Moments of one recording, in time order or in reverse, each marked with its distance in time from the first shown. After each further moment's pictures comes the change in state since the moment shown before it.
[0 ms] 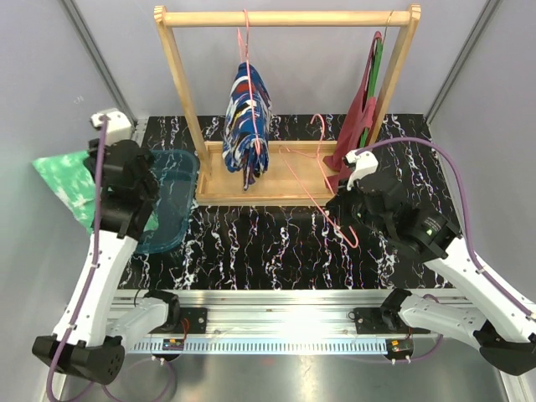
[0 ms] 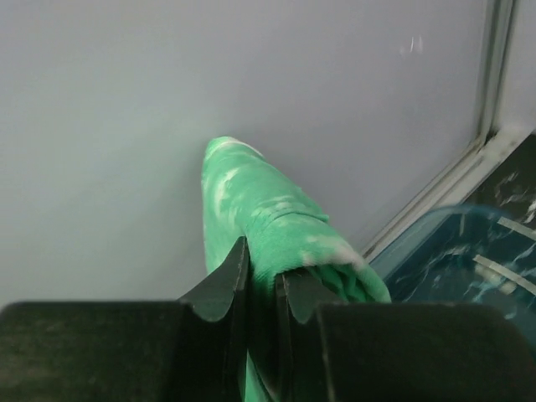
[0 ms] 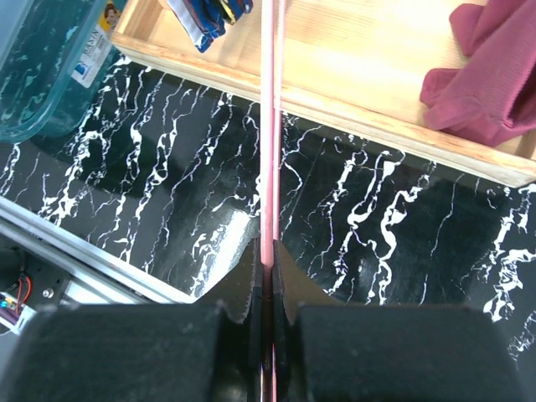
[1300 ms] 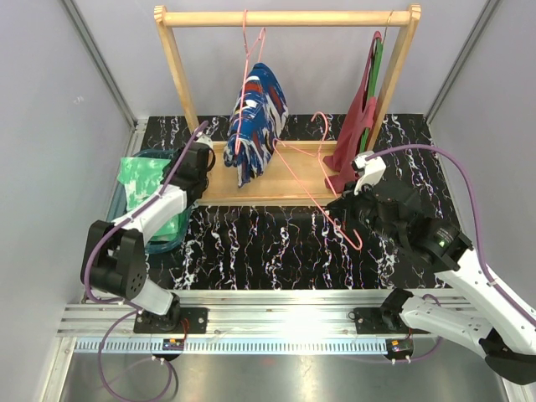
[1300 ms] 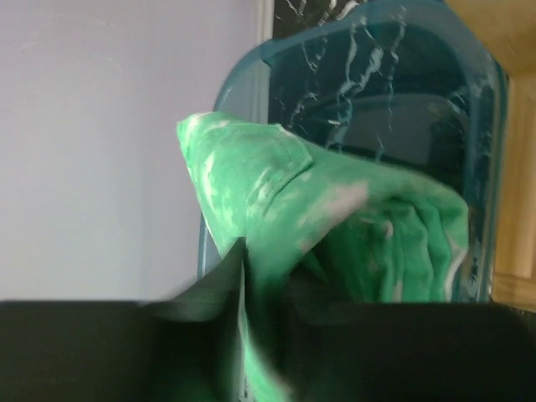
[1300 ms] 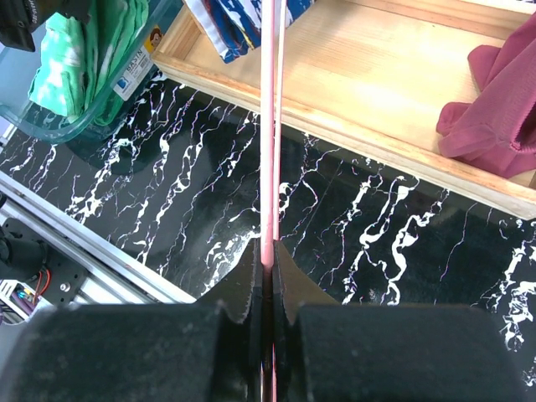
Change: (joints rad) left arm -0.073 0.550 -0.216 0.140 0.325 0.106; right arm 0.000 -0.090 -0.048 0.070 -0.056 -0.044
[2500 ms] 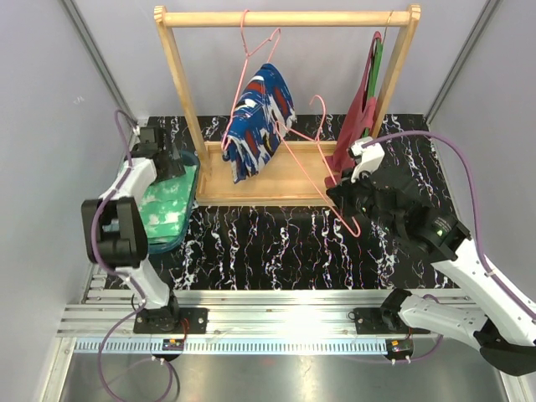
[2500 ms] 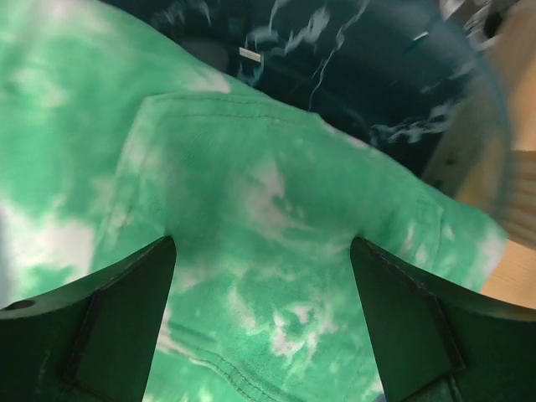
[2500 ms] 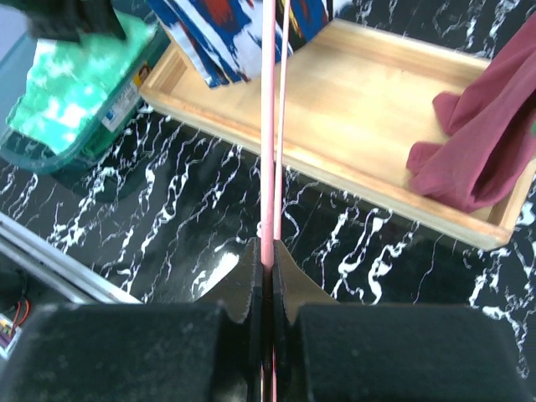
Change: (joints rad) left arm 0.362 0.179 0.285 -0.376 0.598 -0.700; right arm 0.000 0.080 0.106 0.005 0.054 -0.060
